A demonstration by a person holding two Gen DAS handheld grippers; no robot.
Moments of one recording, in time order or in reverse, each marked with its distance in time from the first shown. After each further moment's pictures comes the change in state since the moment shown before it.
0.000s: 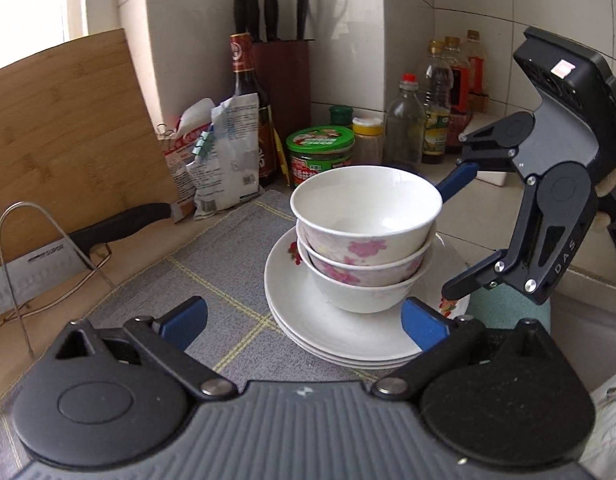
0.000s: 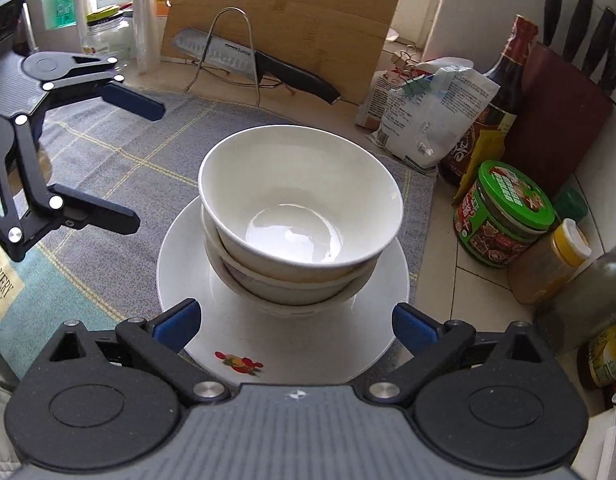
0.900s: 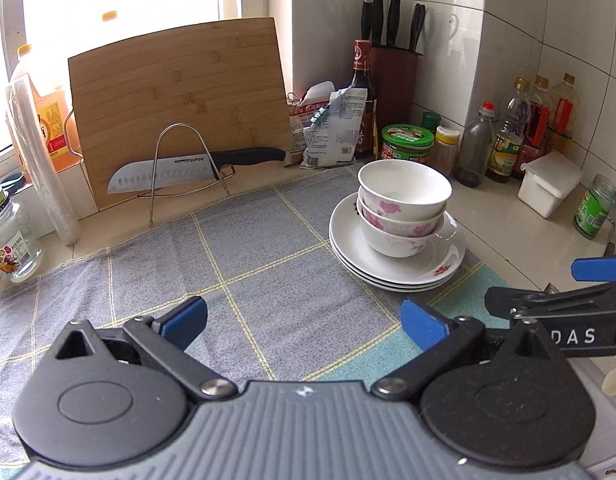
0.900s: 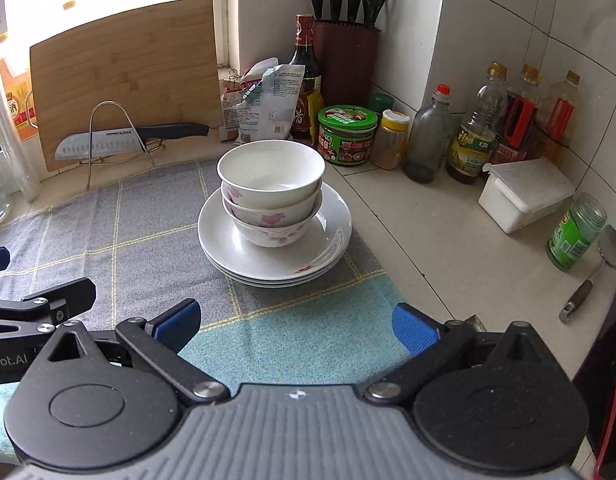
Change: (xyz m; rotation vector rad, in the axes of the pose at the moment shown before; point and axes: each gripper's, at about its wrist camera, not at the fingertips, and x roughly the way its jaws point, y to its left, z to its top) left arm -0.128 -0.043 -0.013 -0.287 0.109 0.270; right arm -0.119 0.139 -0.028 0.627 -0.060 -0.429
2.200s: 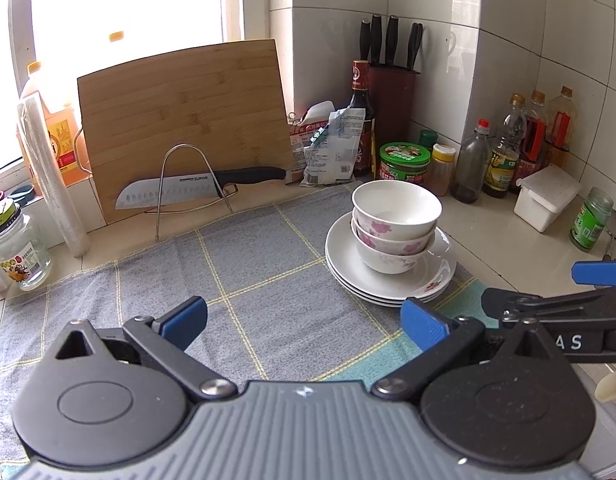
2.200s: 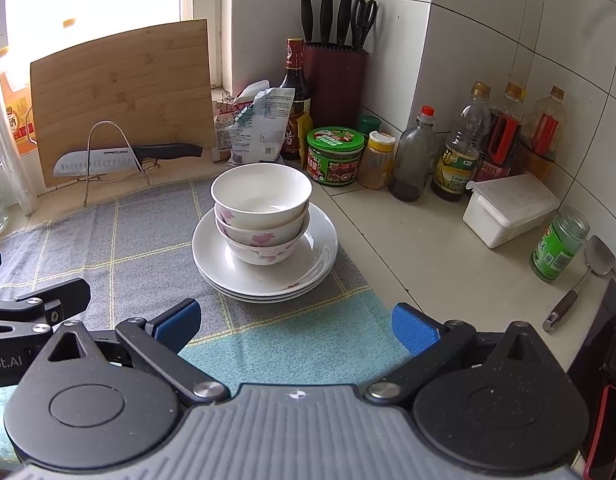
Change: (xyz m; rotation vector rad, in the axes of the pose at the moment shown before) left arm -0.019 -0.010 0.006 -0.002 -0.038 0.018; right arm -0.016 -0.005 0.004 -0.004 -0.053 -0.023
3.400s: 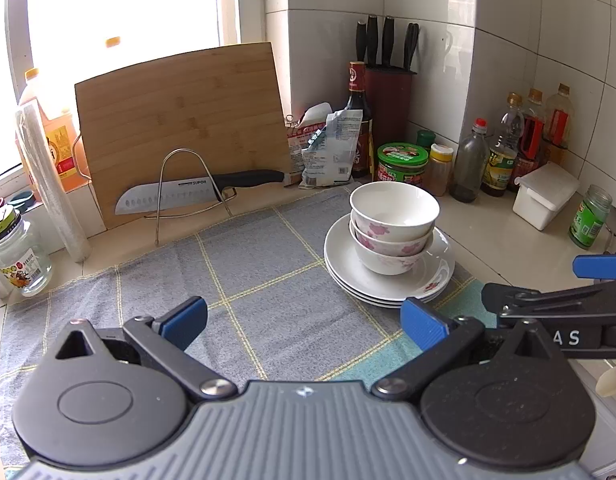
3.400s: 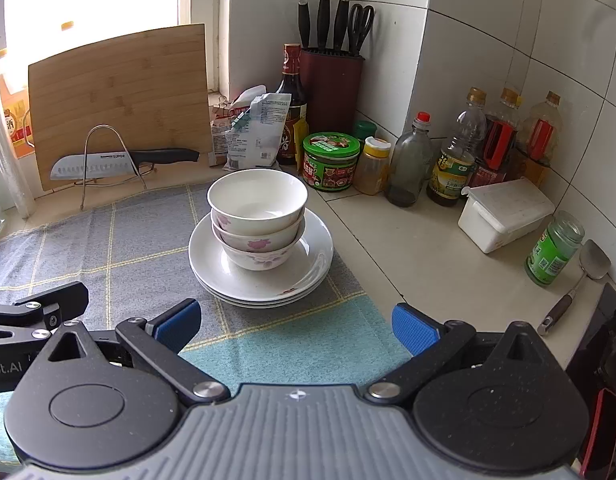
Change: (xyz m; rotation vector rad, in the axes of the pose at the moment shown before) left arm -0.002 -0.001 0.001 0.014 -0.002 0.000; right arm -0.002 -0.001 0.003 -0.005 -0.012 -0.011
